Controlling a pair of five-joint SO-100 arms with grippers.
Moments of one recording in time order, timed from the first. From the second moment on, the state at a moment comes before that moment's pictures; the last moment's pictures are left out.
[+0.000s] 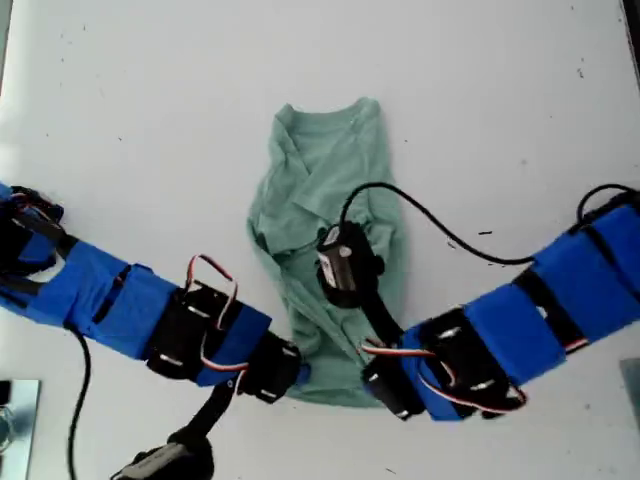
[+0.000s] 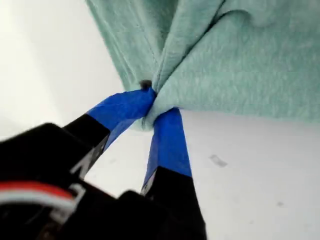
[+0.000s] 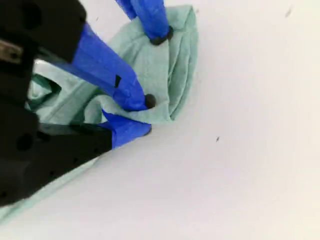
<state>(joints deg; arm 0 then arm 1) 16.8 60.6 56.8 64.0 0.9 -24.2 77.0 64.9 73.6 -11.1</state>
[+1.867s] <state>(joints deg) -33.9 120.5 102.7 63.9 23.6 39.6 171.3 135.4 63.0 -38.7</state>
